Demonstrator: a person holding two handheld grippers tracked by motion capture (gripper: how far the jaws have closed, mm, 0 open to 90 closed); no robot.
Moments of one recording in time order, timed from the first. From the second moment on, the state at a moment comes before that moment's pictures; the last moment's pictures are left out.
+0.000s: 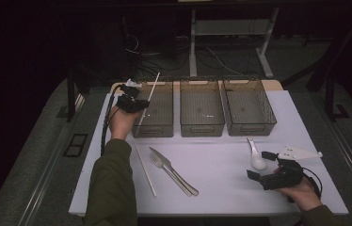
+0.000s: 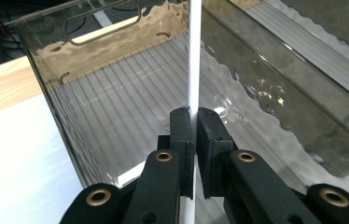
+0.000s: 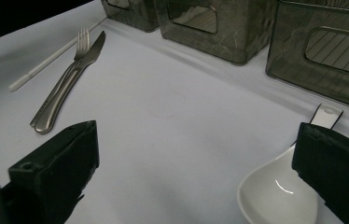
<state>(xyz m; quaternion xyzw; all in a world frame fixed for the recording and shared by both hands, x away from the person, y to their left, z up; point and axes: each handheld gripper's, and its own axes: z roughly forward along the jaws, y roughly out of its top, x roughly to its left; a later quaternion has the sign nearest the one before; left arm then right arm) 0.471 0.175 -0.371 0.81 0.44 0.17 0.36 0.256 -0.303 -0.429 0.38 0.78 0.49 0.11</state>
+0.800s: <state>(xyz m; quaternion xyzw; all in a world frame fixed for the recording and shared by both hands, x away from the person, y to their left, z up) 0.463 0.163 -0.367 0.80 0.43 0.19 0.37 0.254 -0.303 -0.427 0.37 0.78 0.49 0.11</state>
